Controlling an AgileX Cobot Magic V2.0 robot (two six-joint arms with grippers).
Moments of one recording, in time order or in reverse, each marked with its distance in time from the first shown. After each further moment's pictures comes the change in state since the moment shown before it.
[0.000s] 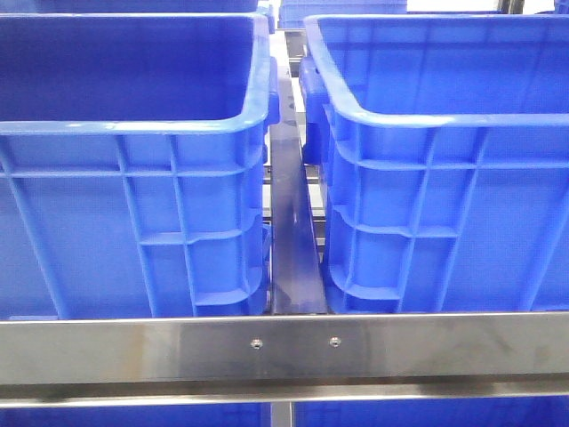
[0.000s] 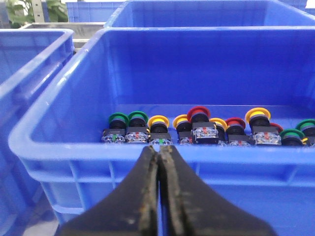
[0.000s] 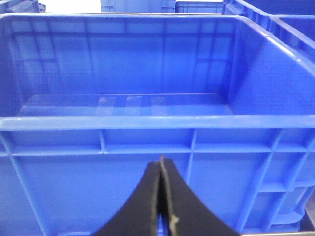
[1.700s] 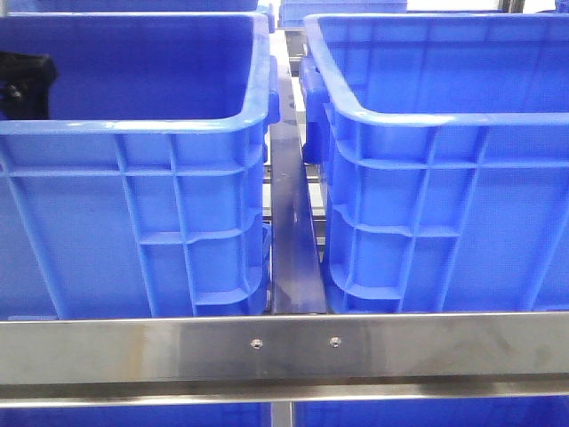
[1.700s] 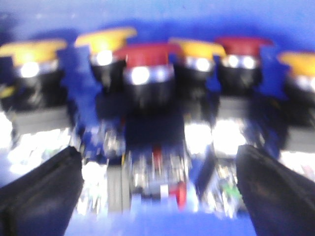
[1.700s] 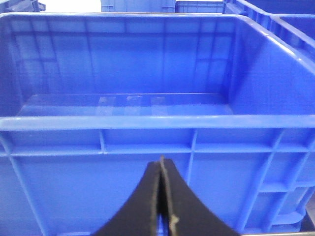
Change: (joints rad) left arm -0.128 1.722 -1.243 -0.103 0.642 0.000; right arm 0.000 0.000 0.000 0.000 0.000 0.000
